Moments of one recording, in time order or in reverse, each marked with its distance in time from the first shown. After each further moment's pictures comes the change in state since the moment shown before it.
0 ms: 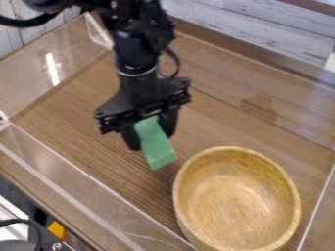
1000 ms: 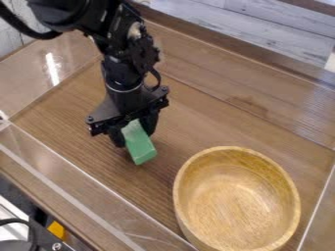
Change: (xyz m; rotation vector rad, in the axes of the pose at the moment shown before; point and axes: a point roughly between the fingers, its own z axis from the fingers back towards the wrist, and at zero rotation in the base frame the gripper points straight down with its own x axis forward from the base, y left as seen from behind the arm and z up) arm 0.033 0.005 -0.037 0.038 -0.119 0.043
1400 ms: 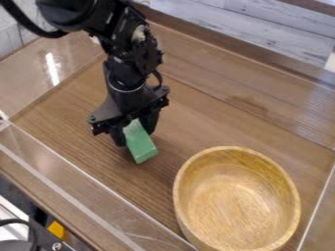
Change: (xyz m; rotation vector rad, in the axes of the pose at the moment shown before) arm 0.000 -0.005 -0.003 0.017 -0.011 -0.001
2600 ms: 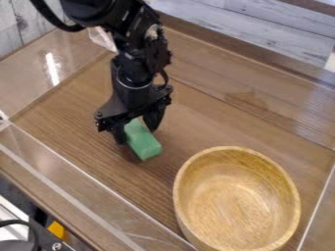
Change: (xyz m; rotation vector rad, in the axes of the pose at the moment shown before) arm 0.004 -0.006 -0.005 0.056 -0.005 0.017
